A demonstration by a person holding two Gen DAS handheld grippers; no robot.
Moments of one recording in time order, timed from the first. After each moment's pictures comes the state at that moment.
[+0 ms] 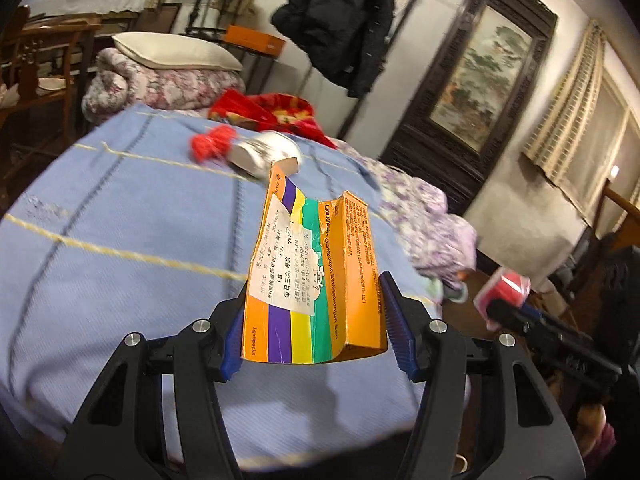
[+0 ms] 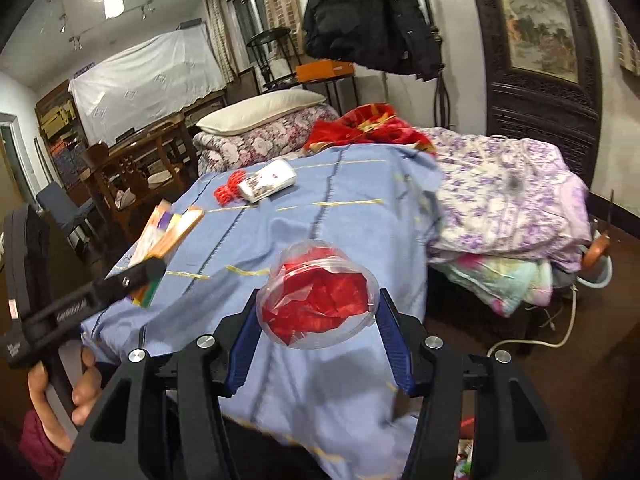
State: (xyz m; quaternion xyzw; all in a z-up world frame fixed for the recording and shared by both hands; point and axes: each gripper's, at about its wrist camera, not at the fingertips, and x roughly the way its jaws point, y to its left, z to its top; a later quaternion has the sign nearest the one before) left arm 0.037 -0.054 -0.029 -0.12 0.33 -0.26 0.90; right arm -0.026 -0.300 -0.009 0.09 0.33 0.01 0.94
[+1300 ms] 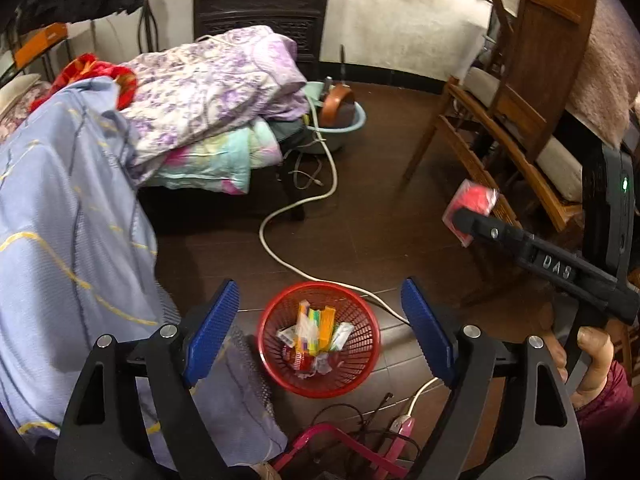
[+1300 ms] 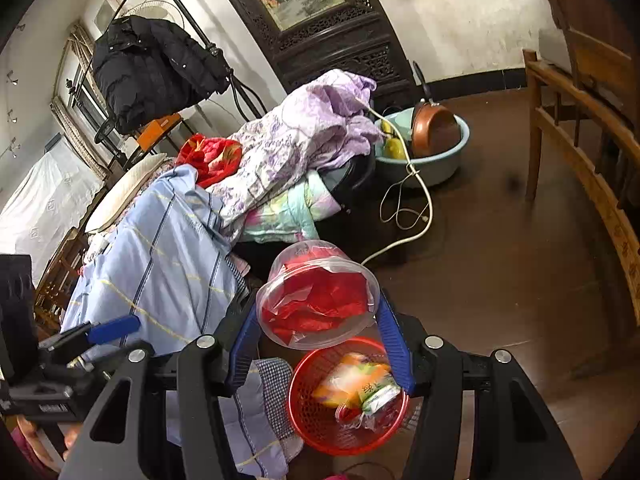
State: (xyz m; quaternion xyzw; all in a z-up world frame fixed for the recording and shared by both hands) left arm -0.078 -0.396 -0.107 0.16 0.43 -0.44 0.77; right arm -0.227 -0.582 -0.134 0.30 0.31 -0.18 0.88
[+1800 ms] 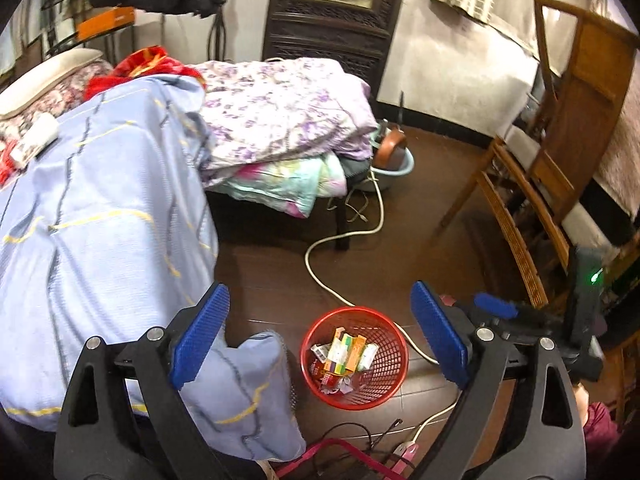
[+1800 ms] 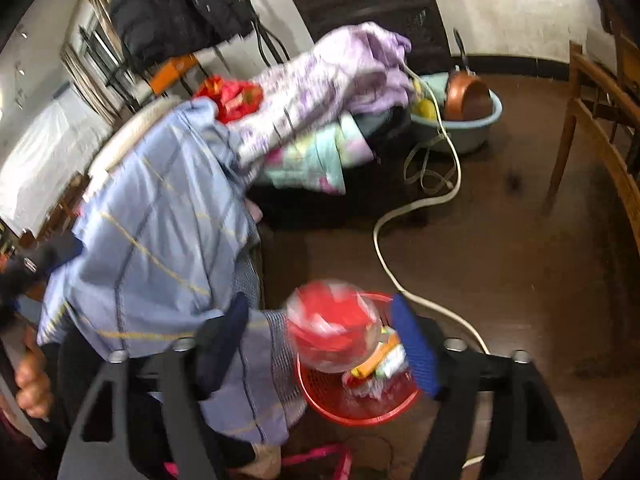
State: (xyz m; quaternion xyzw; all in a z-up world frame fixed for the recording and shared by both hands) left arm -0.044 -0.321 -0.074 0.09 0.41 -0.37 0.83; right arm -0.193 -0.535 -0.156 0.26 0.40 -0.14 0.87
